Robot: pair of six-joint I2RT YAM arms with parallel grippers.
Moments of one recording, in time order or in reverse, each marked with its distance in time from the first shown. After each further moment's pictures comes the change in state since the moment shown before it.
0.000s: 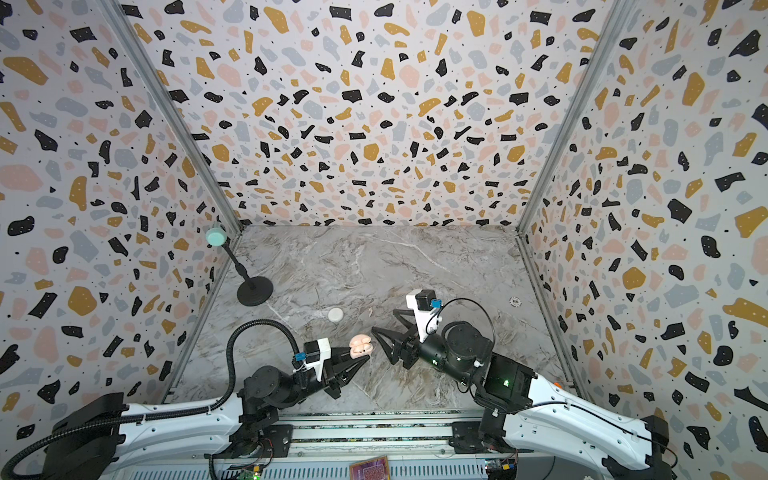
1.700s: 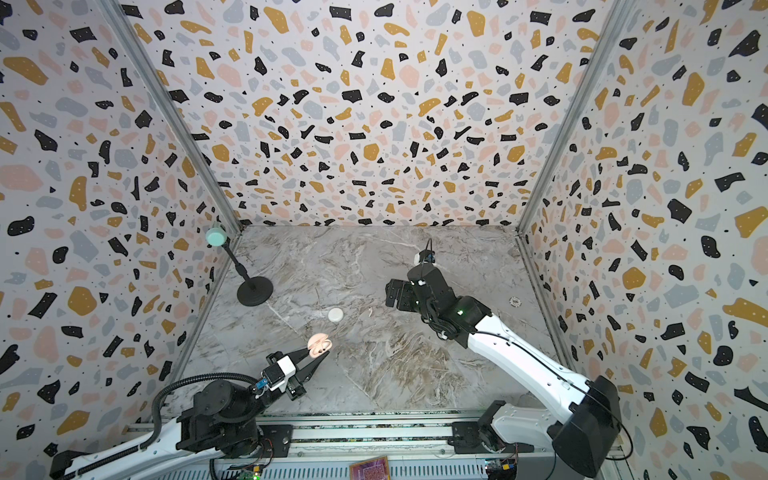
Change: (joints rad) left arm -0.004 -0.748 0.008 -0.768 -0.237 0.433; right arm -0.346 0.568 0.356 -0.371 0.011 0.283
